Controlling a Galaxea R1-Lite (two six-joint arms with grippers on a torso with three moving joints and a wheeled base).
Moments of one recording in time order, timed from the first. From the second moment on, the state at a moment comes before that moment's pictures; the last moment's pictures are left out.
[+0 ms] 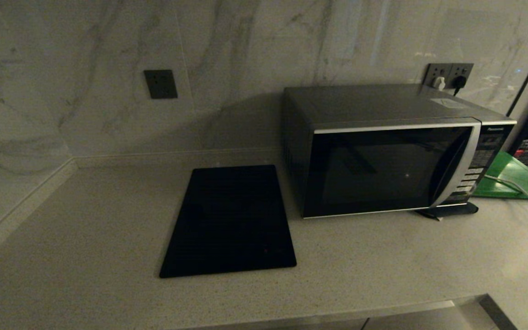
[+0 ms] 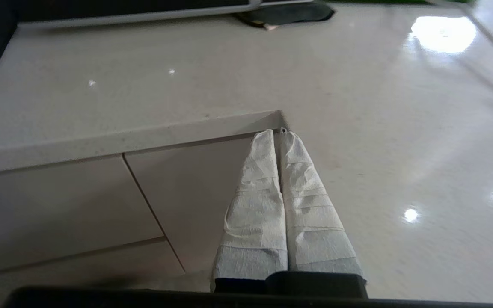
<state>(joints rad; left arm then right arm) 0.00 0.00 0.00 -0.01 0.03 -0.07 0.00 0.00 -0.18 0.31 -0.18 0.04</state>
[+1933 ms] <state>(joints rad) 0.00 0.00 0.00 -0.01 0.03 -0.07 0.00 0.00 0.00 0.00 -0.03 0.07</state>
